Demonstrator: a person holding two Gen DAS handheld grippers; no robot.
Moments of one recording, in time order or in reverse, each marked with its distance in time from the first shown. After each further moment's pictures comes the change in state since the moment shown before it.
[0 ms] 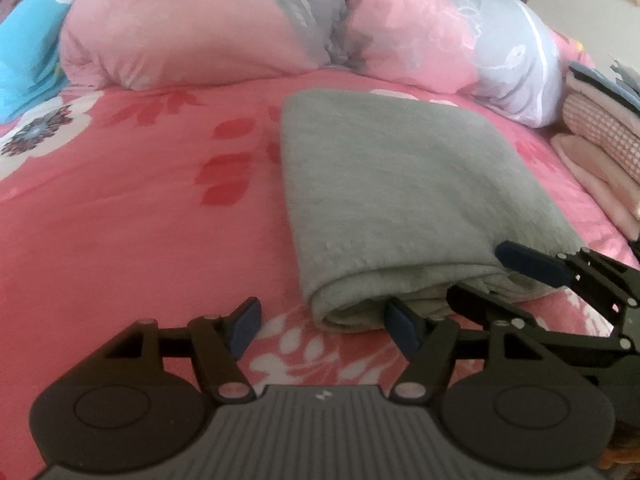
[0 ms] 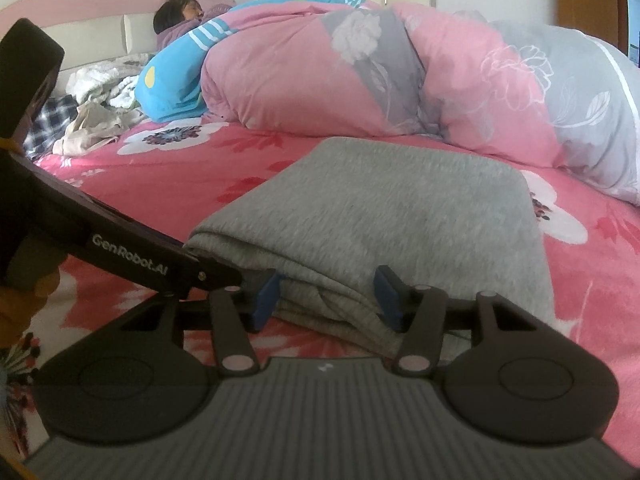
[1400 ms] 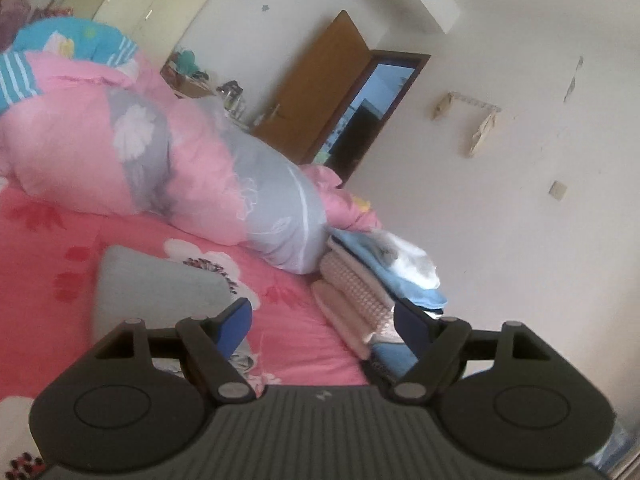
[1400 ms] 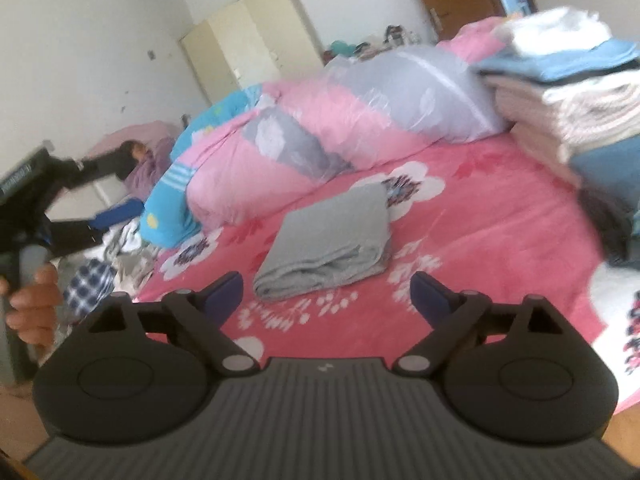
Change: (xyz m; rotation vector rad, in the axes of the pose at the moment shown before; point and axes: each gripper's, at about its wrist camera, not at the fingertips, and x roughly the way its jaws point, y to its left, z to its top) left arm -0.243 -0.064 0.008 -0.131 -0.384 -0.576; right arm -0.320 -0.025 -0.010 0.501 -0.144 -0.083
